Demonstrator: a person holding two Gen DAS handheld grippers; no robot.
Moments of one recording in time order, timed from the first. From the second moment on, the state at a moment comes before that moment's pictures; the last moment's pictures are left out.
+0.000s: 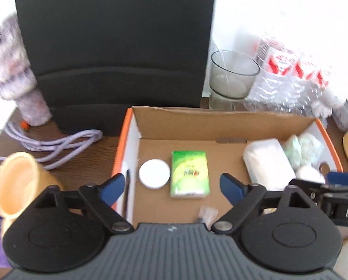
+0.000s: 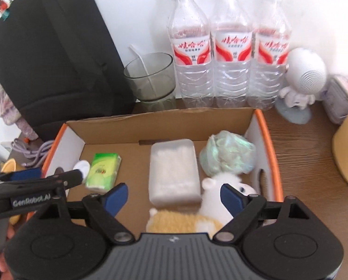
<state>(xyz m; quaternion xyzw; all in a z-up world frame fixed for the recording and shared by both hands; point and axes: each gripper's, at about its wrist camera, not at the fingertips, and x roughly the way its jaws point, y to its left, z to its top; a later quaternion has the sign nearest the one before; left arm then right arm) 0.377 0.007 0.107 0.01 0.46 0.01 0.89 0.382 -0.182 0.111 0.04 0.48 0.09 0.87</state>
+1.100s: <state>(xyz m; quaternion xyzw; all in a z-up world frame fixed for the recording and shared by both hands) 0.006 0.003 0.073 0.04 0.17 0.01 0.98 0.037 -0.228 0.057 0.04 0.28 0.12 0.95</state>
